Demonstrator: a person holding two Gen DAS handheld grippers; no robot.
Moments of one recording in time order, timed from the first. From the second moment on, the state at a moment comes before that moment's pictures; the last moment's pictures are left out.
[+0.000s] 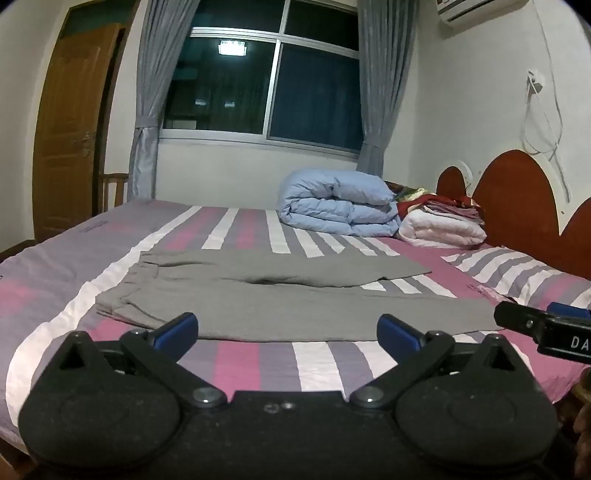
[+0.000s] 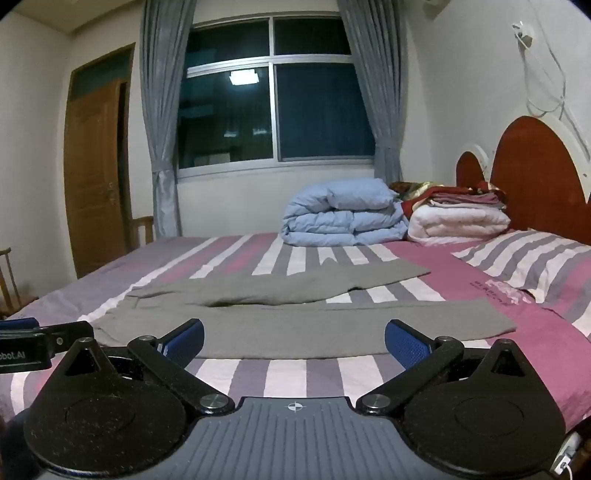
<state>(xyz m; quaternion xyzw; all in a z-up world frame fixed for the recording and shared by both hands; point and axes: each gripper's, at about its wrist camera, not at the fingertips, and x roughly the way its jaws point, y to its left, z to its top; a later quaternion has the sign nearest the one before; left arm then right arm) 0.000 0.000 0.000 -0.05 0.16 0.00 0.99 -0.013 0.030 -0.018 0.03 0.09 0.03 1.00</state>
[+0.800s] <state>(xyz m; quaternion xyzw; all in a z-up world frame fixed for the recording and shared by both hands) -0.001 0.002 0.002 -0.05 0.16 0.01 0.99 -0.013 0.030 -0.022 0.04 0.10 0.02 0.99</state>
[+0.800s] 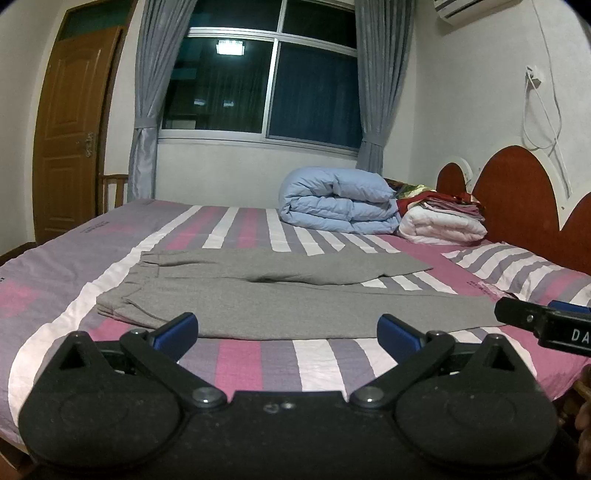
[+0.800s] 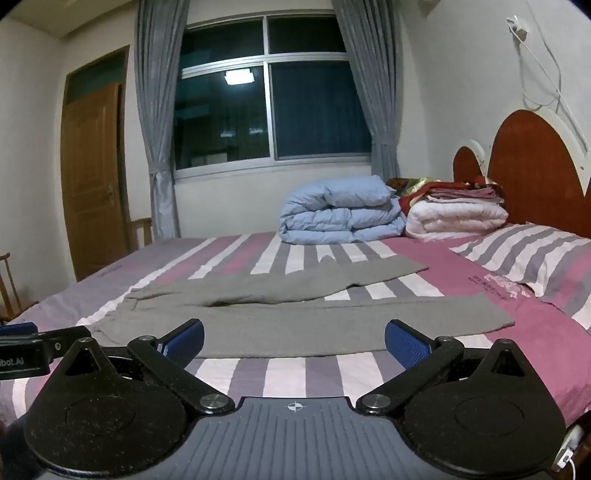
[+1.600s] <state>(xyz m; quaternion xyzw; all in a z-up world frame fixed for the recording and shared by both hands) 0.000 0.005 -0.003 -0.04 0.16 0.01 0.99 -0.013 0.030 -0.023 0.04 0.10 0.02 0.99</state>
